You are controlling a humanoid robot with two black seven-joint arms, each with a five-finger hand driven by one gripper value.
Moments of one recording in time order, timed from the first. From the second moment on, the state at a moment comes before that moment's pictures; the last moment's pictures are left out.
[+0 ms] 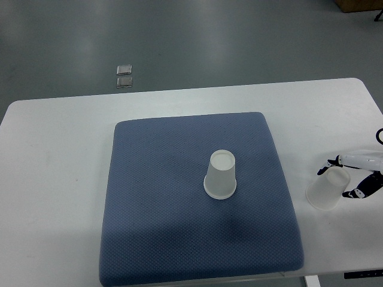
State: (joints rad) left arm 0.02 0.00 -0.01 -0.16 0.12 -0.02 0.10; right arm 0.71 -1.03 0.15 1.27 -1.45 0.09 0.41
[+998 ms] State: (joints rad) left arm 0.02 0.00 -0.01 -0.16 0.12 -0.02 0.10; right arm 0.71 -1.01 0.16 1.29 -1.44 0.11 0.42
